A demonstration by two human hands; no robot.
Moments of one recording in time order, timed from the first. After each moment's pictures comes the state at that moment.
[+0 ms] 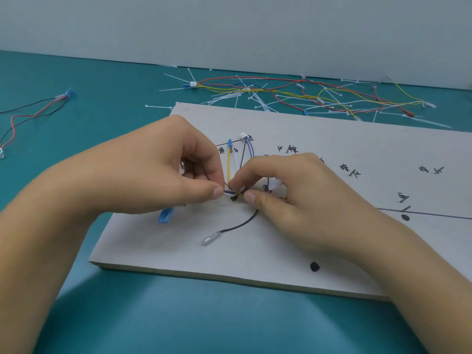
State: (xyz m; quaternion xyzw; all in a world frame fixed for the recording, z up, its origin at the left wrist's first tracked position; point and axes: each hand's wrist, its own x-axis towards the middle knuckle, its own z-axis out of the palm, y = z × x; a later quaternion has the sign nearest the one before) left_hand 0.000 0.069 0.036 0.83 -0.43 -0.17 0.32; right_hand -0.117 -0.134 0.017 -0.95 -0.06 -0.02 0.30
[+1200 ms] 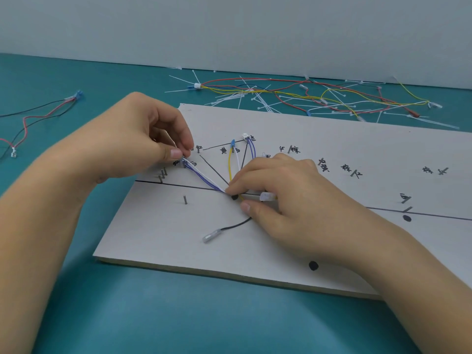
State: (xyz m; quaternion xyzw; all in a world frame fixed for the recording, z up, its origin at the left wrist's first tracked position) left_hand 0.042 0.085 0.025 0.88 -0.29 -0.10 0.37; right_hand -0.118 -0.128 0.018 -0.97 -0.07 0.02 0.22
